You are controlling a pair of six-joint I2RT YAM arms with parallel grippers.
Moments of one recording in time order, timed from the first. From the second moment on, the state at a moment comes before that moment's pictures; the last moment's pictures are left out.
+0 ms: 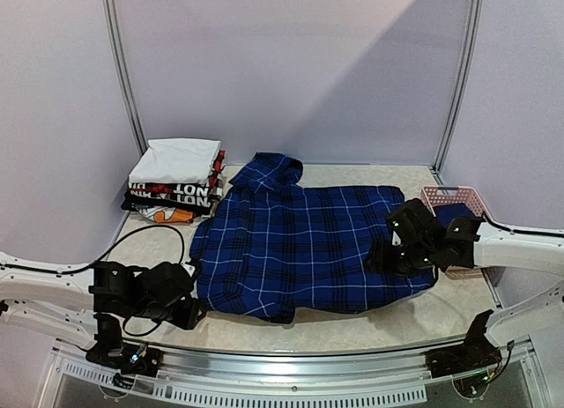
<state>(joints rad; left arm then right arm) -1.15 0.97 0.44 -0.58 -0.28 -0.77 0.83 1.21 0.75 -0.51 0.14 0.86</state>
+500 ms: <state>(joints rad) -1.15 1.24 0.46 -0.48 -0.36 -0.80 0.87 1.24 0.77 -0.50 0.14 0.85</state>
